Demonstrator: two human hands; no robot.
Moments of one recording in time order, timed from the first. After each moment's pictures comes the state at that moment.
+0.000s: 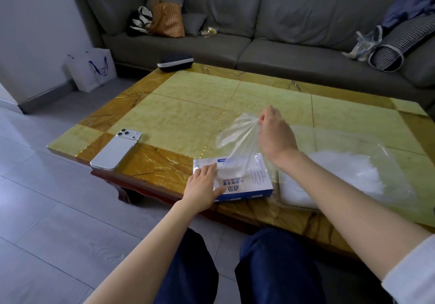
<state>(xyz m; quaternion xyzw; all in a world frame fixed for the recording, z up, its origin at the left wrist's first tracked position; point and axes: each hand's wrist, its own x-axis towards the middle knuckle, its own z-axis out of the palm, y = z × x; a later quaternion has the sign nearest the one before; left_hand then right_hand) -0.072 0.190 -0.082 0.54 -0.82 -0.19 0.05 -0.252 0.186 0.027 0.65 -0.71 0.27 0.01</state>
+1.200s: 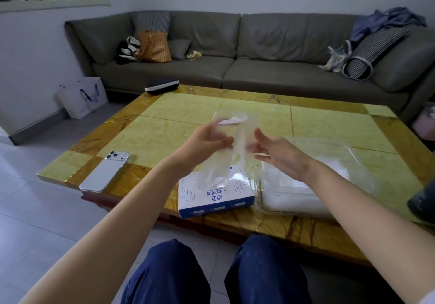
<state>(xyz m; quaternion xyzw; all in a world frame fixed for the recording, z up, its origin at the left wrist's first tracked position) -0.108 0.192 0.071 0.32 -0.71 -0.54 0.32 -0.308 0.238 0.047 0.52 -0.54 0.42 -0.51</state>
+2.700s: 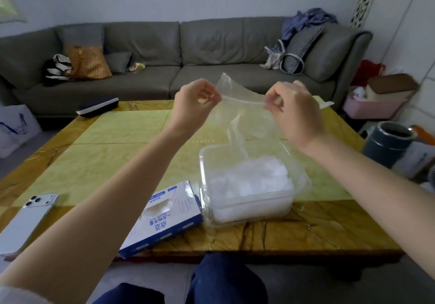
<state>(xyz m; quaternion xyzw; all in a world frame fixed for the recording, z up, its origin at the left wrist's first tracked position) -0.260 0.159 0.123 0.26 -0.82 -0.24 0.45 -0.433 0.276 0.112 0.59 -0.67 0.39 0.24</state>
